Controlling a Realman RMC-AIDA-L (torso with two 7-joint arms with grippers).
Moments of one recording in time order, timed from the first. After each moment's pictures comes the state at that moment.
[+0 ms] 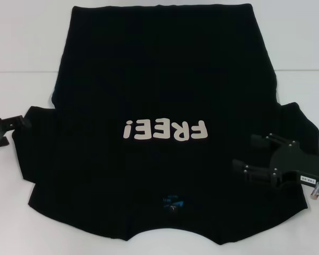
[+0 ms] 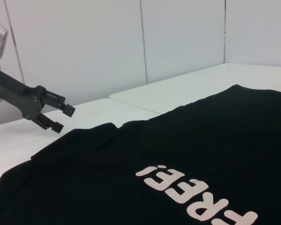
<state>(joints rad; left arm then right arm) -0.56 -1.90 0.47 0.52 2.27 1.07 -2.35 0.51 2.09 -0.53 -0.45 -2.00 -1.35 1.03</state>
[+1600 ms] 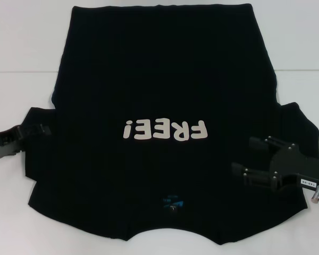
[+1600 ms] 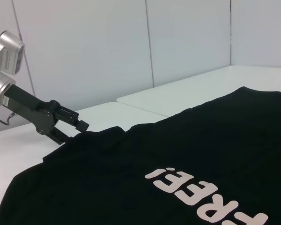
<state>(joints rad) -0.59 -1.92 0.49 0.47 2.27 1.07 -2.32 0.50 2.09 -0.53 -0.45 -2.00 -1.38 1.03</state>
